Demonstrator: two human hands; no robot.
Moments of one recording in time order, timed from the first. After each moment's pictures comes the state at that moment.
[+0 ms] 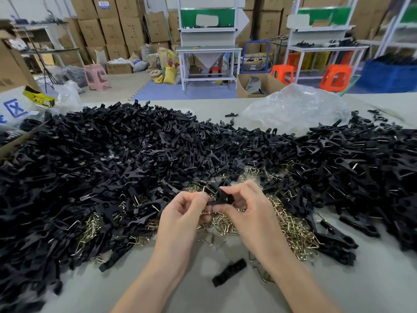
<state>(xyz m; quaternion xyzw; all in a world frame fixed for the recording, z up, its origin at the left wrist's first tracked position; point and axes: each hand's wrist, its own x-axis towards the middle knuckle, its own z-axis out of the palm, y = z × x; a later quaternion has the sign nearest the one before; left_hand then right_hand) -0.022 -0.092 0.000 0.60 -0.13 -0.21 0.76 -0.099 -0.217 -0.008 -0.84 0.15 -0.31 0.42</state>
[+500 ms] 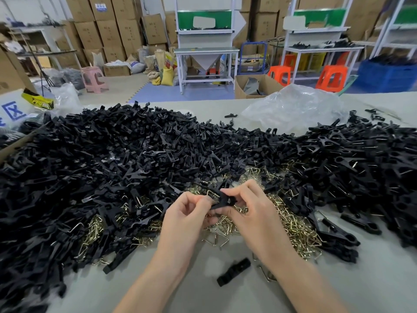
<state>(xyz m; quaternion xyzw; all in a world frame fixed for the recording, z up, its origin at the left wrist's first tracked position) -0.016 -0.086 -0.002 0.61 -0.14 -0.25 0.74 -0.101 -0.215 -0.011 -0.87 0.13 -0.33 0.34</state>
